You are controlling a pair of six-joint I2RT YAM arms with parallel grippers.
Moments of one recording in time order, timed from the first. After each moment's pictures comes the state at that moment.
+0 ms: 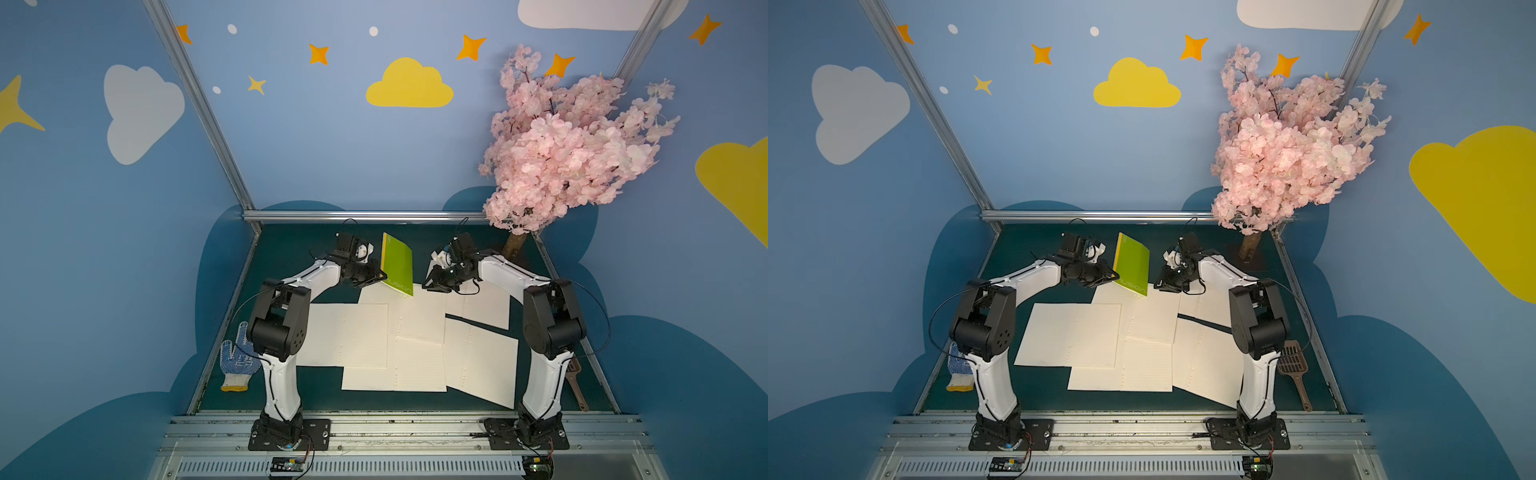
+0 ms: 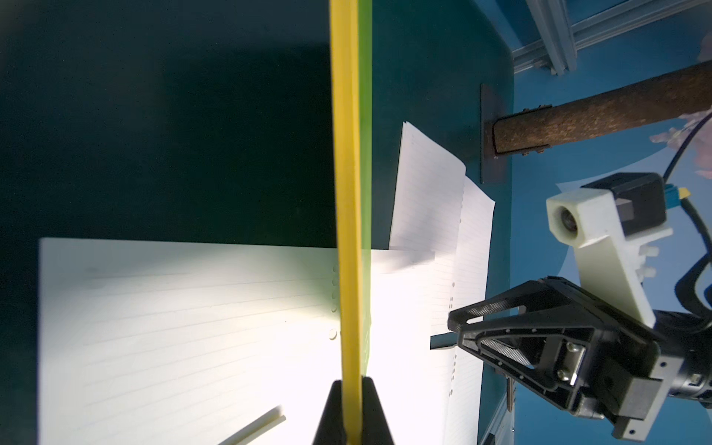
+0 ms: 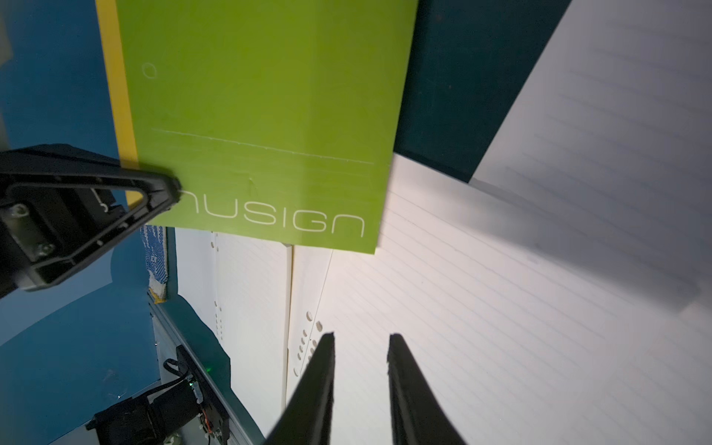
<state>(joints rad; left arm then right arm) -0.27 1.95 1.37 -0.32 0.62 -0.54 0.39 1.97 1.46 -0.61 -0.57 0.38</state>
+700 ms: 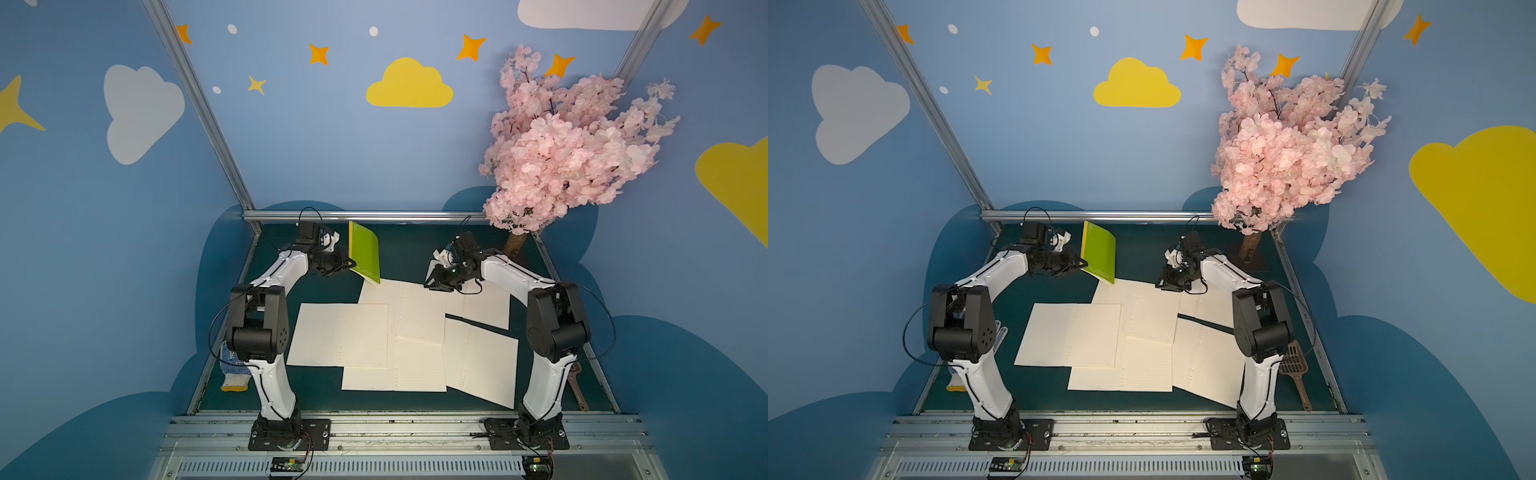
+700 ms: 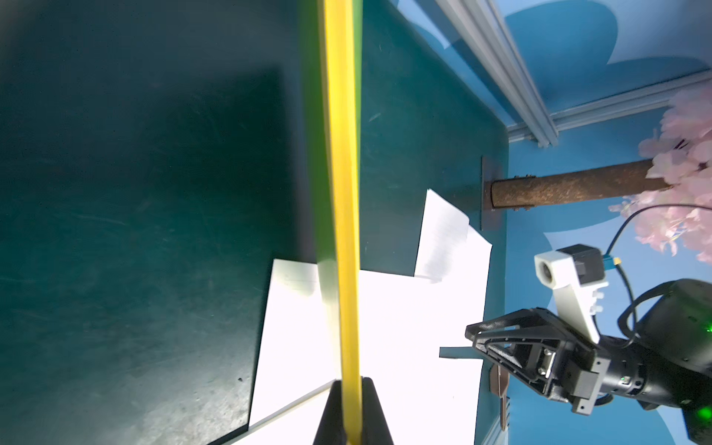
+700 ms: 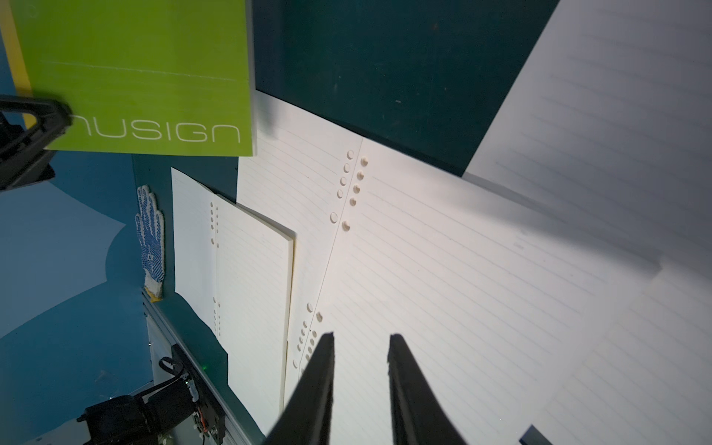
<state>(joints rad) -0.03 1.91 1.46 -0.51 0.69 -0.41 0.39 1.95 1.45 -0.62 -0.55 0.36</state>
